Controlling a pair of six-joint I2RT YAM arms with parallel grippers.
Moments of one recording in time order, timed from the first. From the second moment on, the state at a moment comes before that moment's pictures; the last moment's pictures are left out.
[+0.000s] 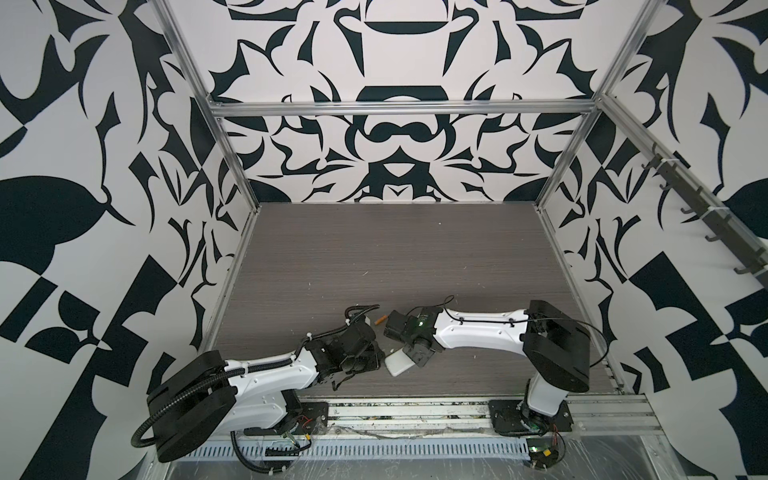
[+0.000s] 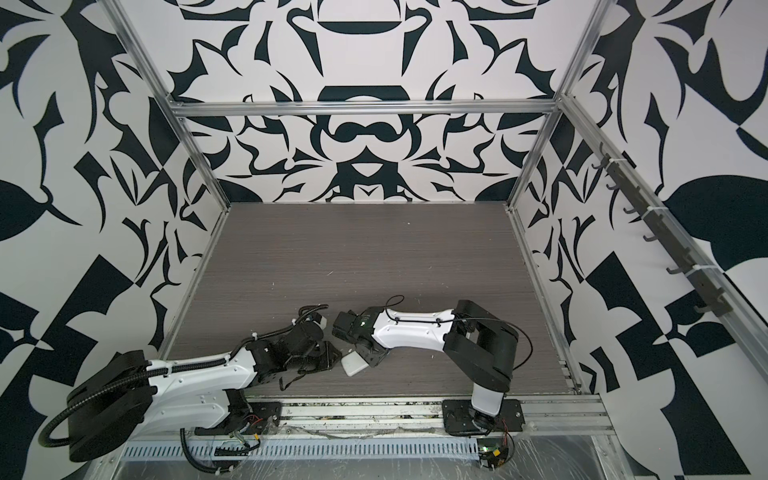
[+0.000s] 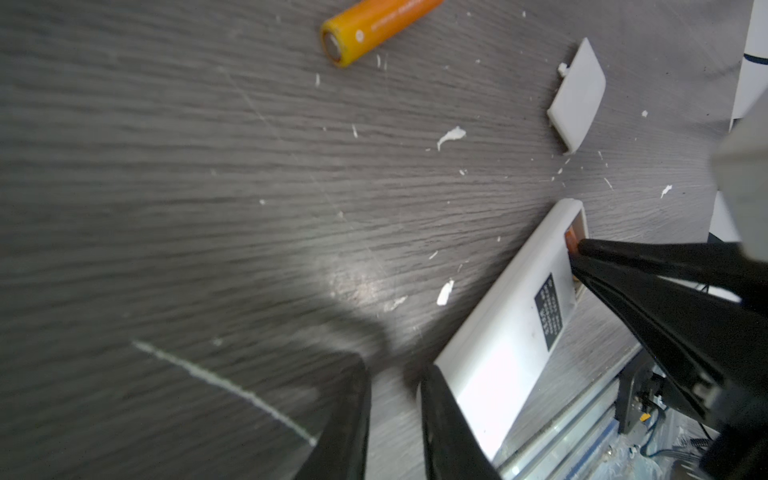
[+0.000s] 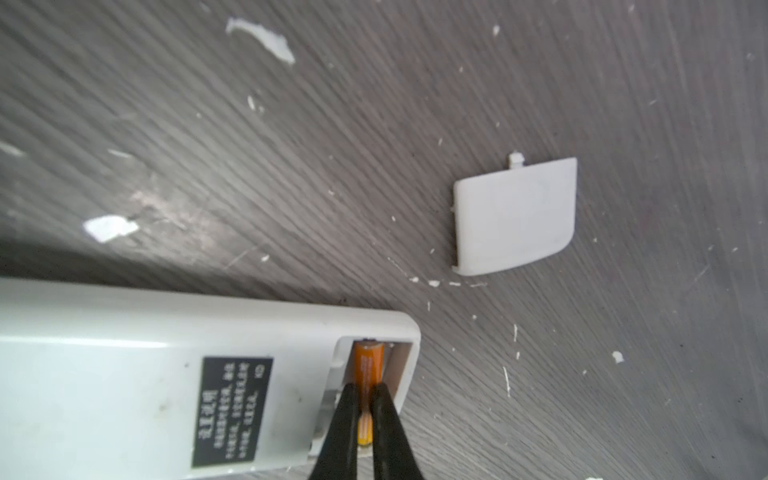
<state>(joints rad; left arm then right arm) -1.00 1.17 0.34 -0.08 0.08 -1.07 1.12 1.76 1.07 -0.83 0.24 0.33</state>
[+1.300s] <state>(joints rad) -1.00 1.17 0.32 -0.04 0.09 -1.07 1.11 1.76 1.09 -0.85 0.31 0.30</state>
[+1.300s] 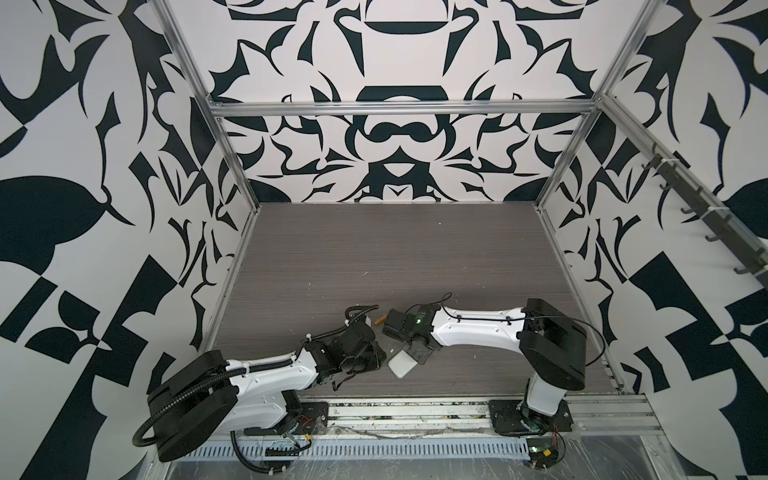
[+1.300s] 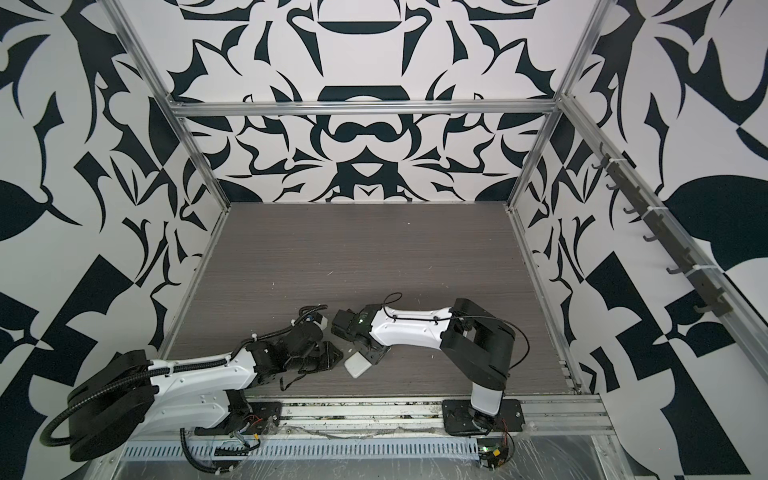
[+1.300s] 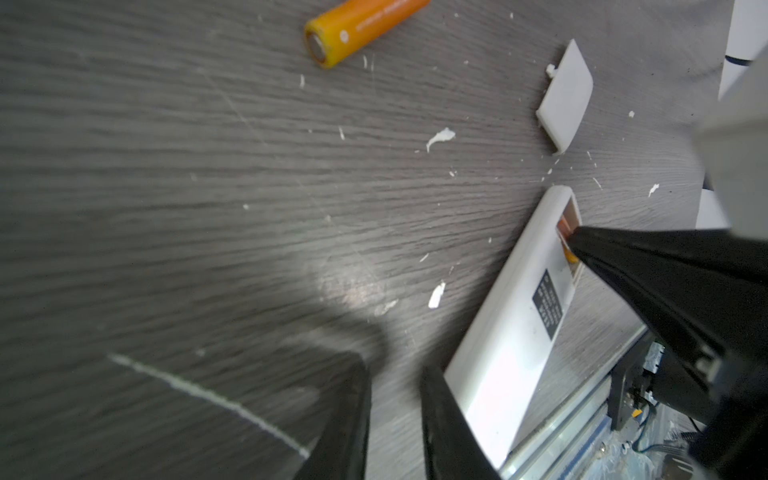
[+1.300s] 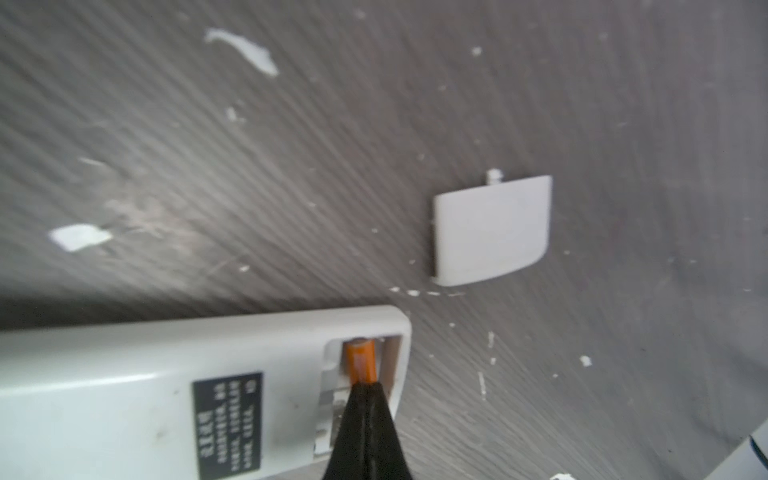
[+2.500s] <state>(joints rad) -1.22 1.22 0.65 -0.37 -0.10 -0.70 0.71 1.19 0.74 -0.58 -0.12 0.32</state>
